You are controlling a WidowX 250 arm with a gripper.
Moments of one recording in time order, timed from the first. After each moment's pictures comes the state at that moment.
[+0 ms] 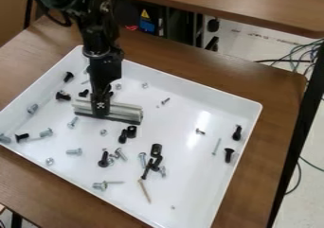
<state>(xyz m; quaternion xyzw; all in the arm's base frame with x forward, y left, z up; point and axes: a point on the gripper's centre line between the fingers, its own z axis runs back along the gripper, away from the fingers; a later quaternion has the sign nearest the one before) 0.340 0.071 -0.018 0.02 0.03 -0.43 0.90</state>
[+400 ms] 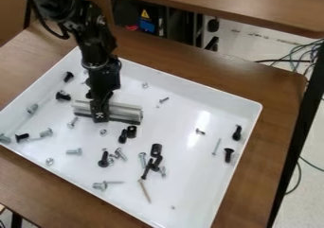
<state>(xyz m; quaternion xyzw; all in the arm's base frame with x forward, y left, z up) 0.334 0.072 -0.037 0.01 0.03 -0.45 0.89</state>
